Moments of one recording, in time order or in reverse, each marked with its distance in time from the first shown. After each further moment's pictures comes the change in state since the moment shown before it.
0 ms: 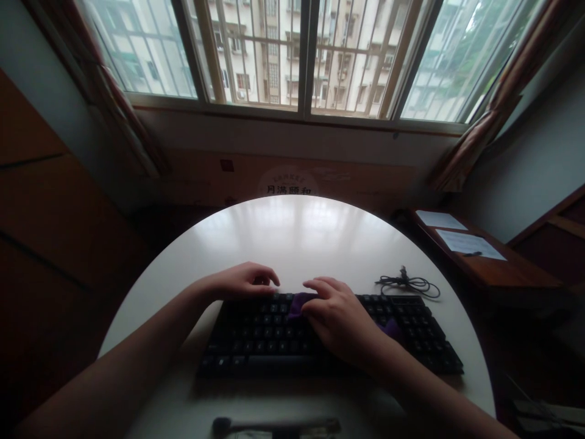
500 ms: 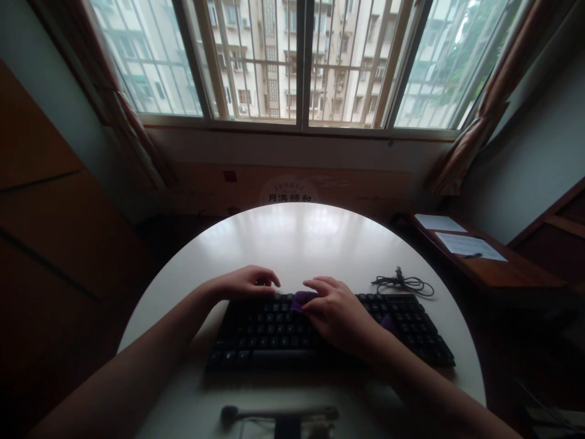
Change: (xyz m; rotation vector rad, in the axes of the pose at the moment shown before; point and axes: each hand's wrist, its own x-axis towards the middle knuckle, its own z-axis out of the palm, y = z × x) left_hand -0.001 -0.007 0.001 -0.031 0.015 0.024; right_hand -0.001 0.003 -0.003 0.024 0.008 -0.019
